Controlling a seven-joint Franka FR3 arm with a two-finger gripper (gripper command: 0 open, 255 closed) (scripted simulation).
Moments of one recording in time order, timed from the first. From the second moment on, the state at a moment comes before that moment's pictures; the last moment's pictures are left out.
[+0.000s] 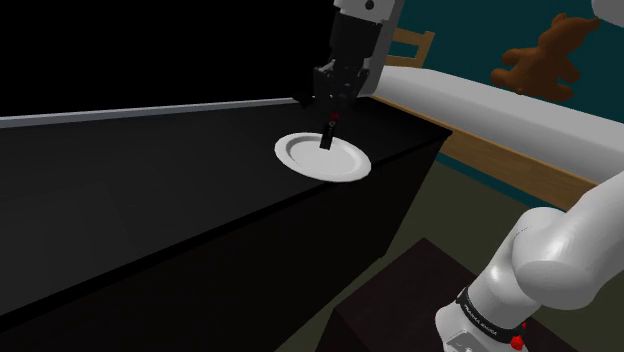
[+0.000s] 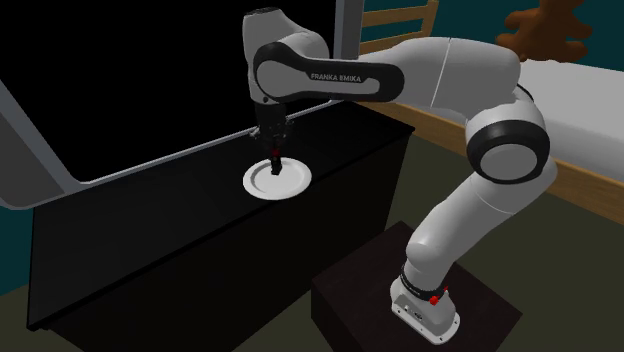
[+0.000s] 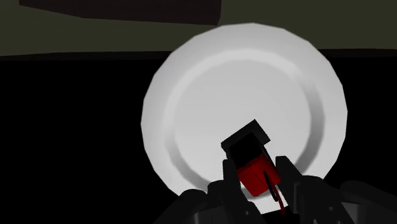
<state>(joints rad) 0.19 -0.29 0.36 -1.84 0.05 1.63 0.40</state>
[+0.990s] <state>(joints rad) 0.19 -0.30 0.36 -1.90 0.05 1.68 0.40</state>
